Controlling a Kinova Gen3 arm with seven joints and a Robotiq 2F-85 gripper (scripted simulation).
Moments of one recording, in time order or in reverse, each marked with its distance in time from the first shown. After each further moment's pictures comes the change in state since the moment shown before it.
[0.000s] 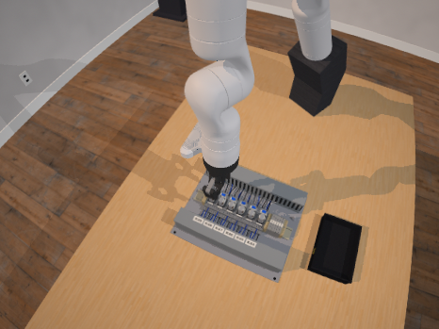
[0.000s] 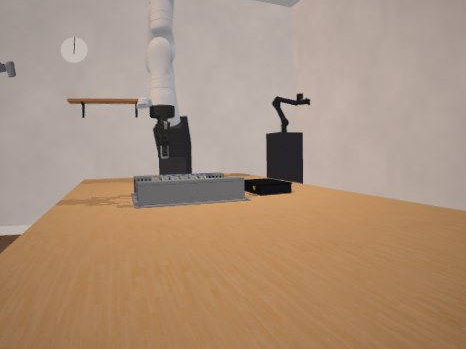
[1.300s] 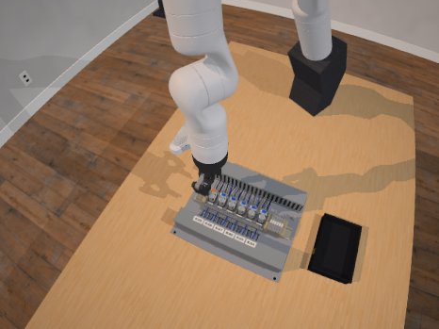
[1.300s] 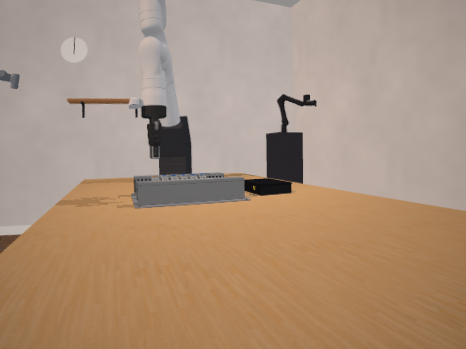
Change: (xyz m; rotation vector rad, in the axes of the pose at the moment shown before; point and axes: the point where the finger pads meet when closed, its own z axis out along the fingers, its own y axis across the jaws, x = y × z) arm 0.025 0.001 0.001 -0.011 0.001 0.007
